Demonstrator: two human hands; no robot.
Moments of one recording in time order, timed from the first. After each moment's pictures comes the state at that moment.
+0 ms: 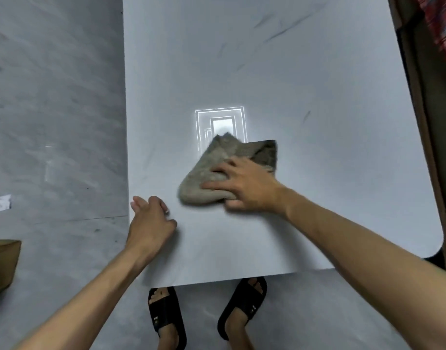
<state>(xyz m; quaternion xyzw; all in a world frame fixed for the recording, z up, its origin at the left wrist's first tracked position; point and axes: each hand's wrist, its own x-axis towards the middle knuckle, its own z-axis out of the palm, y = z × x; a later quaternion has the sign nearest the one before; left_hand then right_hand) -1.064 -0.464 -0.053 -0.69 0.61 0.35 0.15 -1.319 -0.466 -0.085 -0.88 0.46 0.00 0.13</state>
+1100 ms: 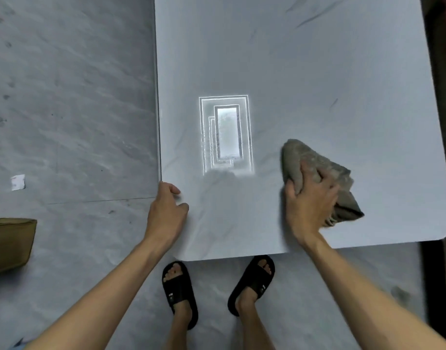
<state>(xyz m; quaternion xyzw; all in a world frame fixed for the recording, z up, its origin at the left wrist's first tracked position) -1.017 -0.454 -0.033 -0.71 0.54 0.46 -0.02 -1.278 -0.373 -0.076 -0.36 0.93 -0.08 0.07</state>
